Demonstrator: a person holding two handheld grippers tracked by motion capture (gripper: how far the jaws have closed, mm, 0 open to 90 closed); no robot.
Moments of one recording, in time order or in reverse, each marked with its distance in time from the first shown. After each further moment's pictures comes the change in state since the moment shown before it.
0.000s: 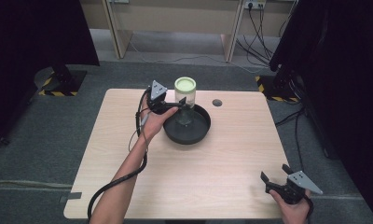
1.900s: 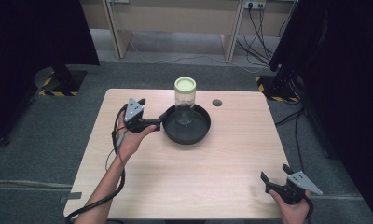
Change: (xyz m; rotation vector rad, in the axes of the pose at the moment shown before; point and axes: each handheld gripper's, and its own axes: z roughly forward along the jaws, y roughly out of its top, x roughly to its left) left arm 0.017 -0.035 -0.081 -0.043 0.007 0.026; right arm 0.001 0.000 0.000 -0.006 -0.007 -0.004
